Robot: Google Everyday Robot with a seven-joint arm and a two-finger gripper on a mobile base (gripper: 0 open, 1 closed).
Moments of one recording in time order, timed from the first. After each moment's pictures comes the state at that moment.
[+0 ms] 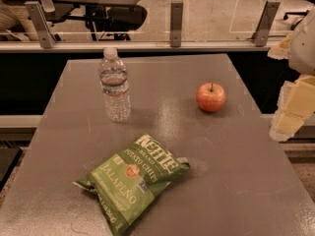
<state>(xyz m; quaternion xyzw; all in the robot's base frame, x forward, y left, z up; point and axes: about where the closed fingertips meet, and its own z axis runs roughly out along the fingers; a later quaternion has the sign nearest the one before) 0.438 -0.217 0.976 -0.60 0.78 -0.03 0.16</state>
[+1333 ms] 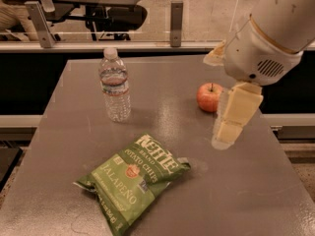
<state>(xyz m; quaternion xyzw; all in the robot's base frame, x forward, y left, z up) 0.428 -0.103 0.969 -0.68 0.71 0.05 0.19</state>
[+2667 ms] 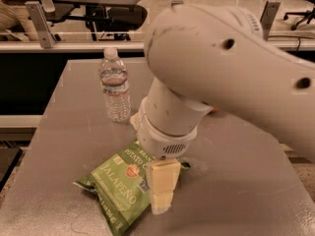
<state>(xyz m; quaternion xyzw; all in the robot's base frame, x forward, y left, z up) 0.373 0.019 0.865 -0.79 0.59 0.05 0.15</state>
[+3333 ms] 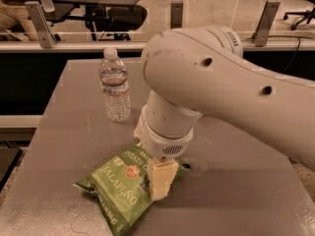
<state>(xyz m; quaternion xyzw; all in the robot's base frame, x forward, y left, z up) 0.388 0.013 0.831 -0.80 0.59 0.04 0.12</state>
